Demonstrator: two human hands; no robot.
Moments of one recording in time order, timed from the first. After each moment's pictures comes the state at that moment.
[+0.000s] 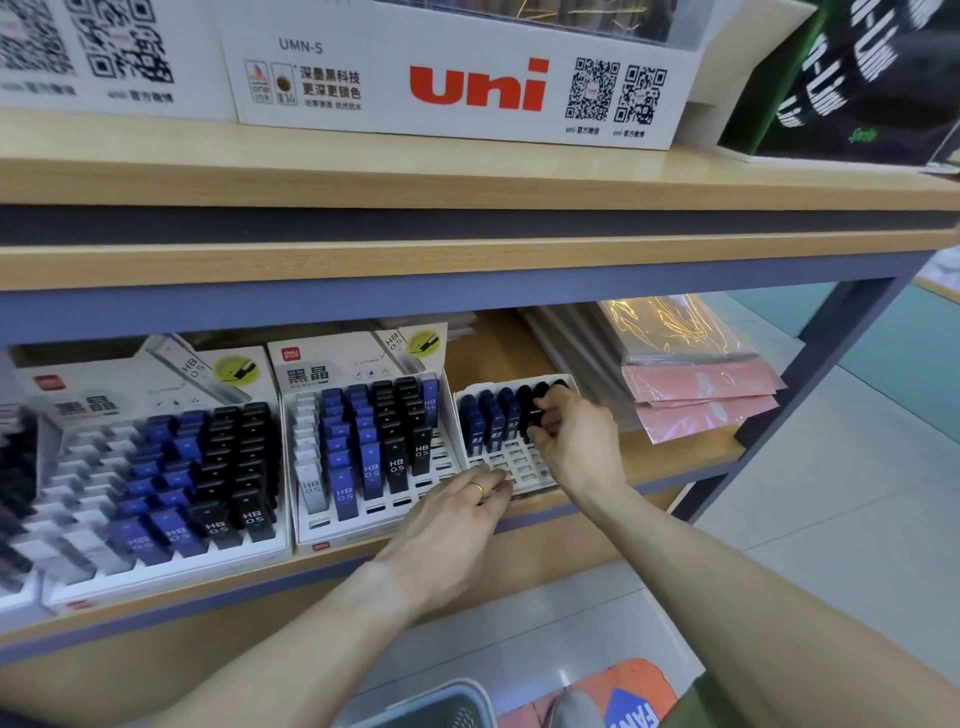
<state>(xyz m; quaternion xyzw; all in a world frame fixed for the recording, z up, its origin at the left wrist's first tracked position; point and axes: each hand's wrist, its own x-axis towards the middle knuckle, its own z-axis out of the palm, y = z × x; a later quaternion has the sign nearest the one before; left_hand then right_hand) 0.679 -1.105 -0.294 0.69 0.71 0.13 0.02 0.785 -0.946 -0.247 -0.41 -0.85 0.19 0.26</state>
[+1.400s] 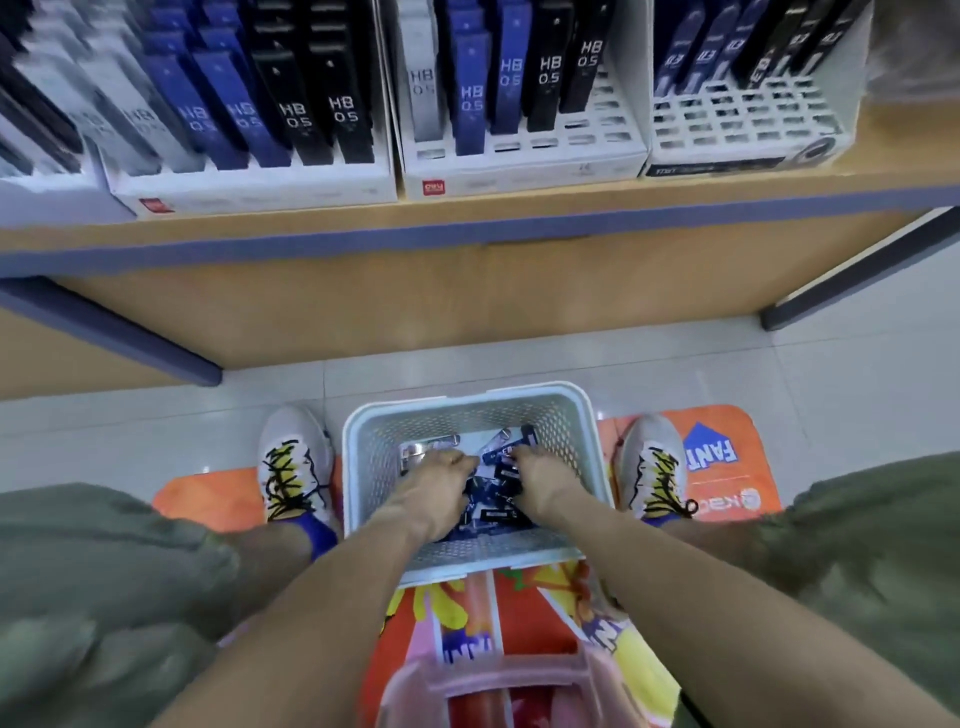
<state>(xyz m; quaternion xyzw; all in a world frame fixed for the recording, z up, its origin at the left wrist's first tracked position) 0.737 -1.313 -0.556 0.48 0.80 0.01 0.37 0.848 -1.170 -0.551 -0.29 -0.86 0.25 -0.34</state>
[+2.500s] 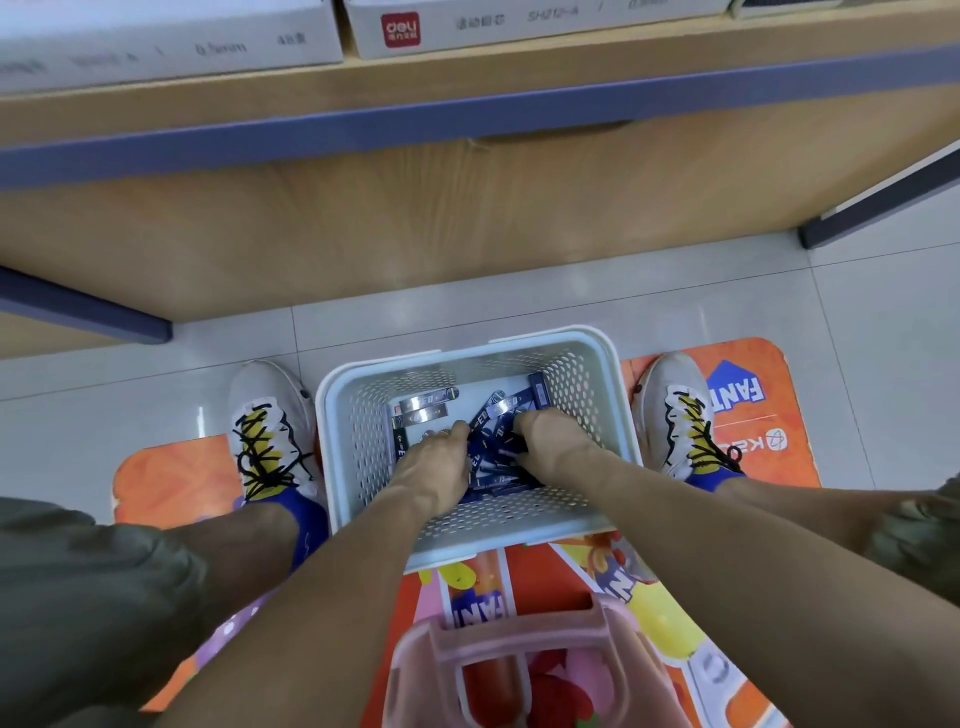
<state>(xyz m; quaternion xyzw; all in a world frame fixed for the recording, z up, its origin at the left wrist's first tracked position) 0.745 -1.313 -0.597 0.39 0.80 0.02 0.46 0.839 -1.165 -0.588 -0.27 -0.84 0.23 -0.40</state>
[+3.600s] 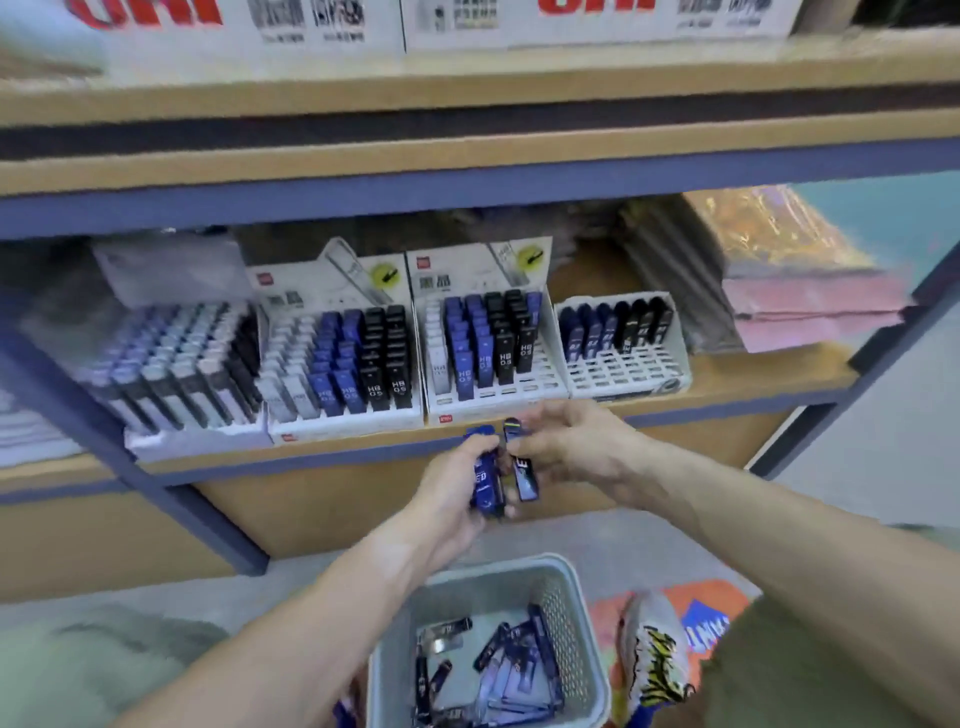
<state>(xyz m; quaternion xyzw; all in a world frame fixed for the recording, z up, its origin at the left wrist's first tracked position) 0.715 -1.228 -0.271 0.00 0.55 0.67 0.49 0.804 -1.094 -0.233 -0.31 -0.69 0.66 -0.01</state>
